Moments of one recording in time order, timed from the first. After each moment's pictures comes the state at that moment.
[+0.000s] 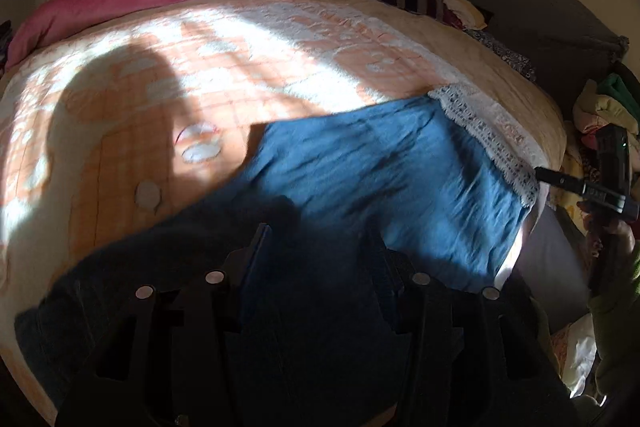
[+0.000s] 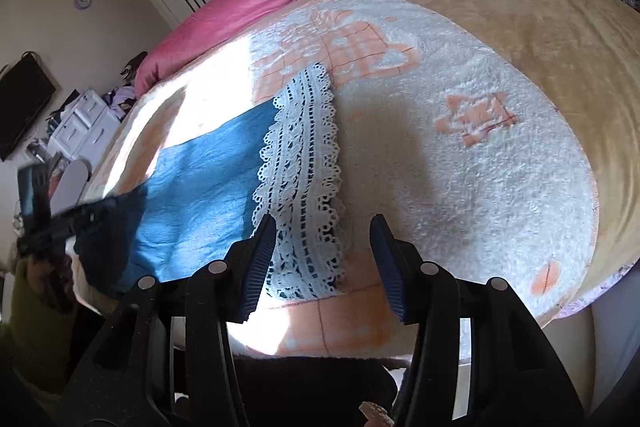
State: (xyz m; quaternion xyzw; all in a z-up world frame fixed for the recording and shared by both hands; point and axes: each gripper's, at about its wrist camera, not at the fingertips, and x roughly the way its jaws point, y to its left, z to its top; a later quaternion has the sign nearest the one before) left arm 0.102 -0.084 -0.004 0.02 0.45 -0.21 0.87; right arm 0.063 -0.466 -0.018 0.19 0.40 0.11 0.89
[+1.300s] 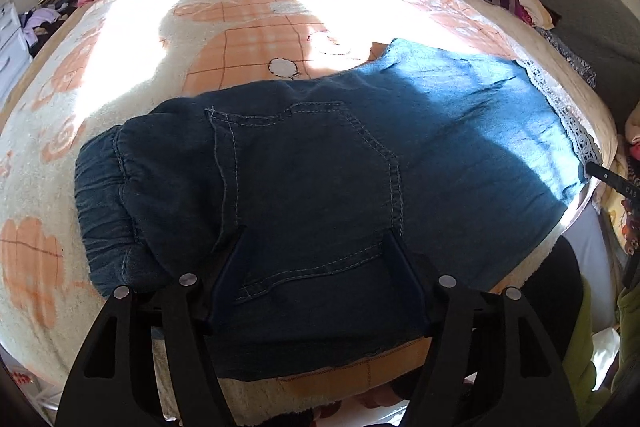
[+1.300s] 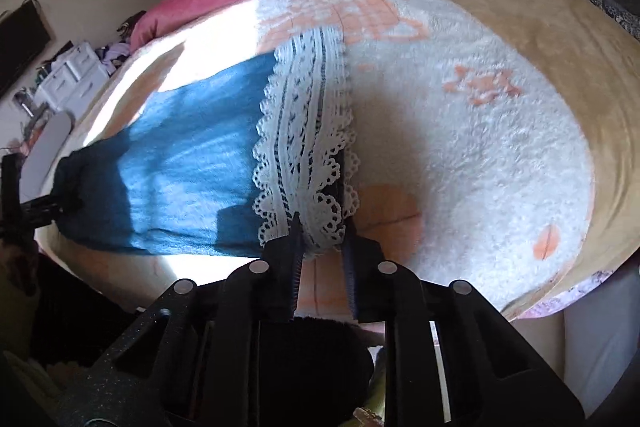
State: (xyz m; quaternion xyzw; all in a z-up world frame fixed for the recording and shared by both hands) left arm 0.067 -0.006 -0.033 0.01 0.49 -0.10 0.87; right arm 0.042 -0.435 -0.042 0.10 0.44 0.11 0.89
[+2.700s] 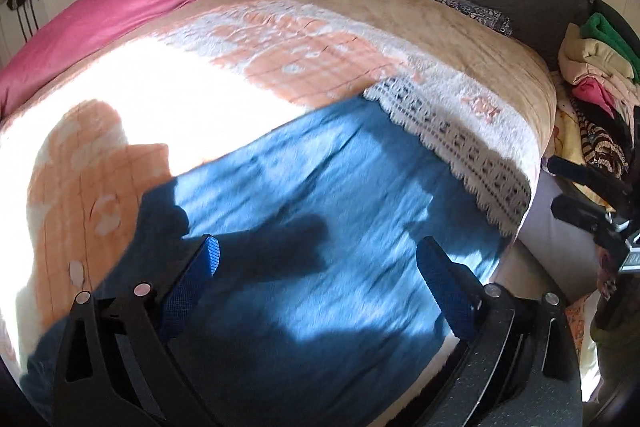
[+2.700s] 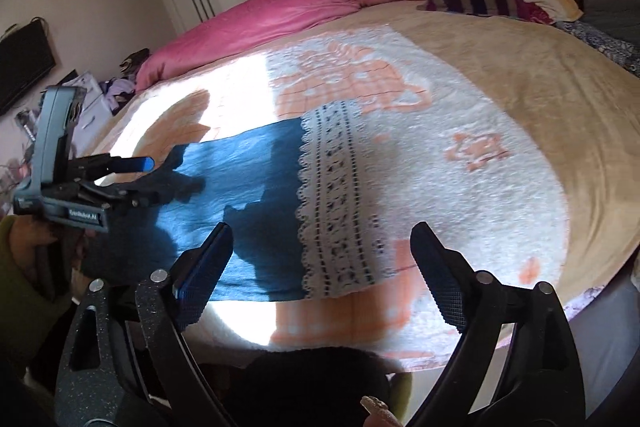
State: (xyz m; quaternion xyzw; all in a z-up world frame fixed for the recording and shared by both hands) left arm 0.131 -0.203 0.012 0.11 0.44 -0.27 0.85; right arm 0.017 -0.423 0.012 0.11 0.35 0.08 0.93
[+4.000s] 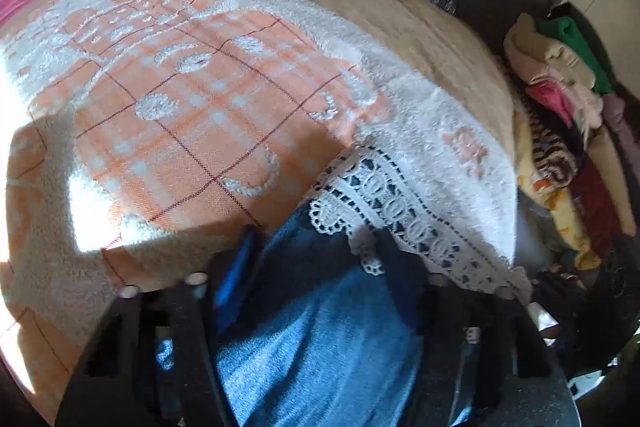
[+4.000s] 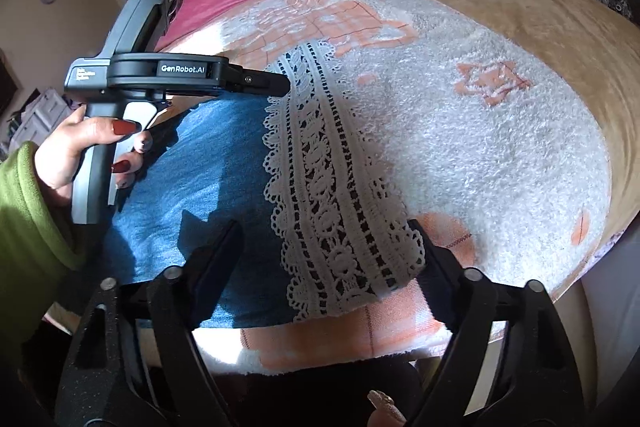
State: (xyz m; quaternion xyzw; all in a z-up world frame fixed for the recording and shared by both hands) left arm 0.275 -0.314 -0.042 0.07 0.52 -0.43 0.74; right arm 0.063 -0.412 -0.041 0.16 0.42 0.03 0.89
